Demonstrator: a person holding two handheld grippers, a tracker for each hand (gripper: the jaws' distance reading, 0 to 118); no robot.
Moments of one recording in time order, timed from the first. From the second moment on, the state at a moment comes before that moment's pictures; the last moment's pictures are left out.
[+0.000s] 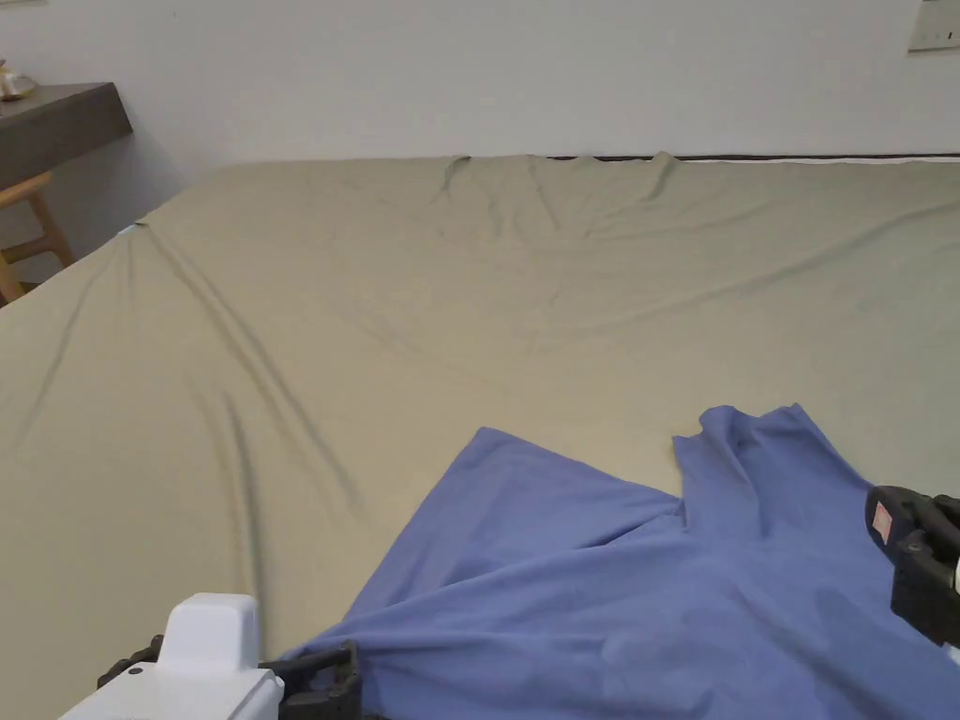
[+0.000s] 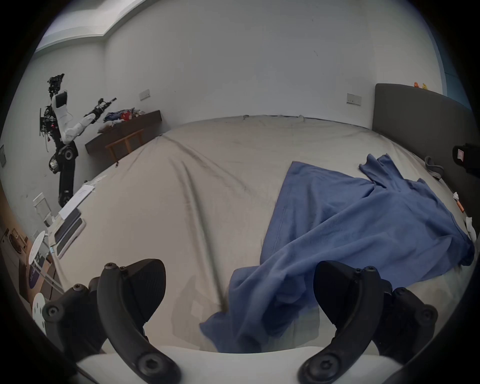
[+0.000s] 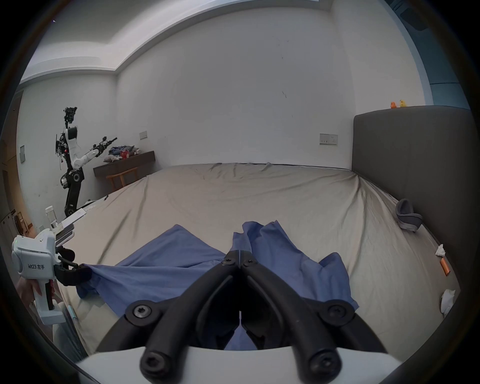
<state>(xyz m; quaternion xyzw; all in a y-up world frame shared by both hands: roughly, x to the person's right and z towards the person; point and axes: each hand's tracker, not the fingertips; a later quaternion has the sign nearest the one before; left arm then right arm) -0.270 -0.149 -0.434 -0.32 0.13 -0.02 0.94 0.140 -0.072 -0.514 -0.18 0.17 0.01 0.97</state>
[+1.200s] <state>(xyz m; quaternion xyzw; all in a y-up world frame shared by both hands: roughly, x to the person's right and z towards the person) -0.251 -0.171 -0.487 -0.42 0.07 0.03 0.90 0.128 -0.169 -0.804 -0.48 0.22 0.16 0.83</state>
